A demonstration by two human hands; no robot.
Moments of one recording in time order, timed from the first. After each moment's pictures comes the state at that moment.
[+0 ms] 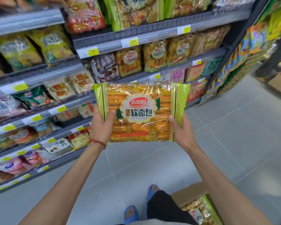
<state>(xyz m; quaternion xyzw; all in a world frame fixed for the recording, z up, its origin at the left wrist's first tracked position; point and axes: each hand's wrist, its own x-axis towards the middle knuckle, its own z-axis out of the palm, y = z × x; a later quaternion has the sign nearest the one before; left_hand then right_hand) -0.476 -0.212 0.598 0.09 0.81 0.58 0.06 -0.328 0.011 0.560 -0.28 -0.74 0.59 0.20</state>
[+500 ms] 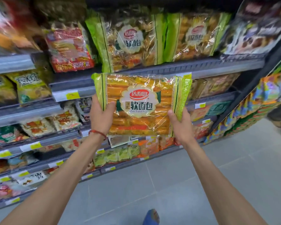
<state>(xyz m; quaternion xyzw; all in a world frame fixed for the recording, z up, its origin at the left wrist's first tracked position) -0.647 0.010 0.659 0.05 0.80 0.59 -0.05 -0.533 0.234 0.629 -0.22 -0.79 0.52 0.24</state>
